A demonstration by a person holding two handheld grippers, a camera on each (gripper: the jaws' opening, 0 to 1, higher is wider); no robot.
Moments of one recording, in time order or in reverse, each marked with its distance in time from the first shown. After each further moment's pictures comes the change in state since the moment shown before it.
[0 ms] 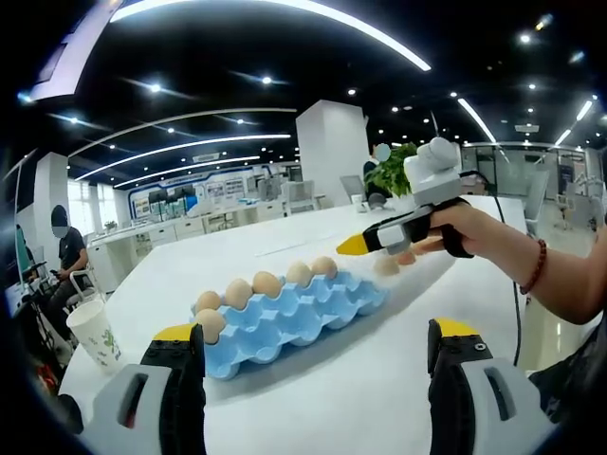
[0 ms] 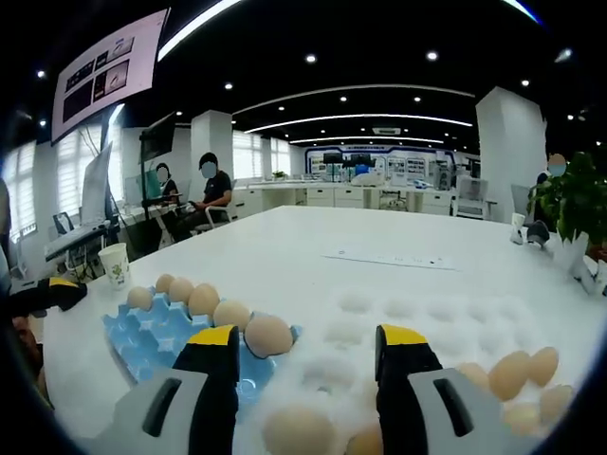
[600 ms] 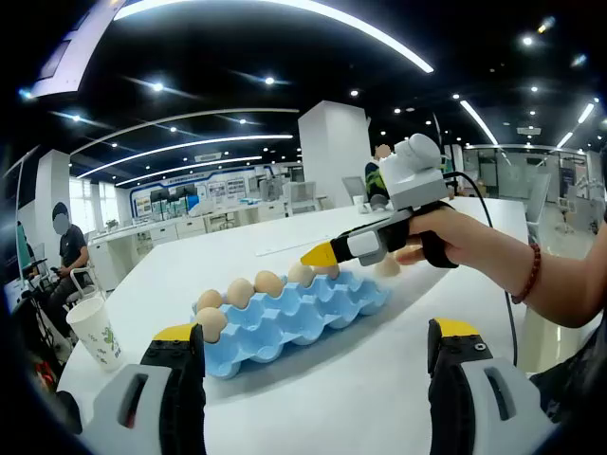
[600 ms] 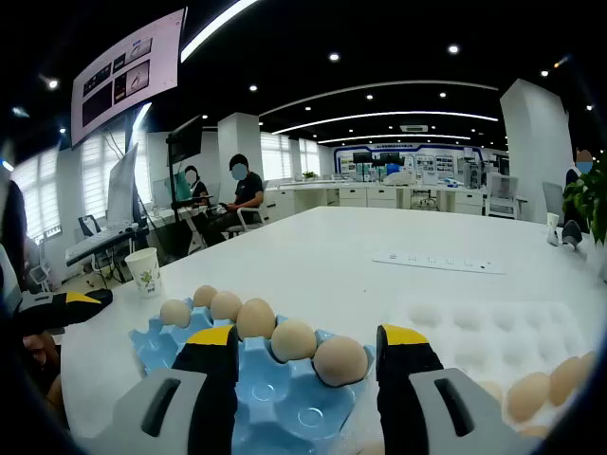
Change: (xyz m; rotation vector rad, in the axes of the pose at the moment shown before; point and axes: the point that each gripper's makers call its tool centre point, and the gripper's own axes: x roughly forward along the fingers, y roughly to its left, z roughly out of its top) left arm -0.003 0.000 -0.001 -0.010 -0.005 0.007; right arm 0.026 0.060 0.008 -0.005 -0.005 0.147
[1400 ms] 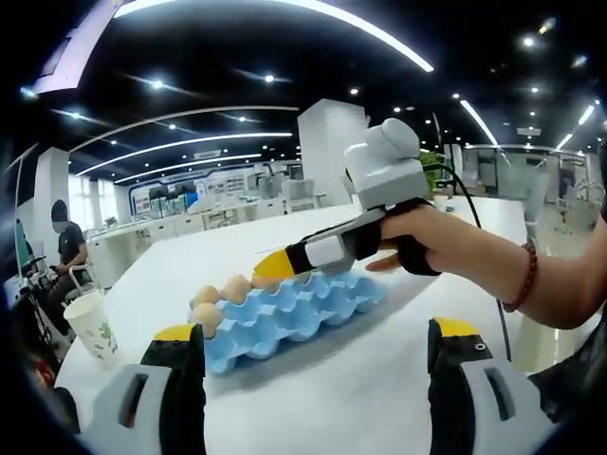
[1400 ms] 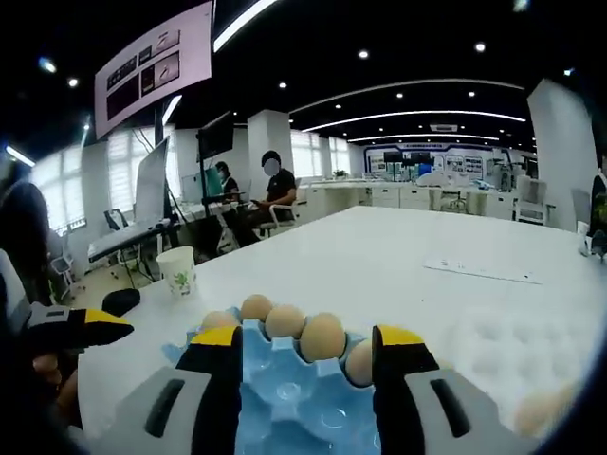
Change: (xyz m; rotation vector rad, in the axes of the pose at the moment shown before) left arm 0.006 0.001 0.000 -0.008 0.008 -0.007; right arm 0.025 0.061 0.008 -0.019 0.005 0.146
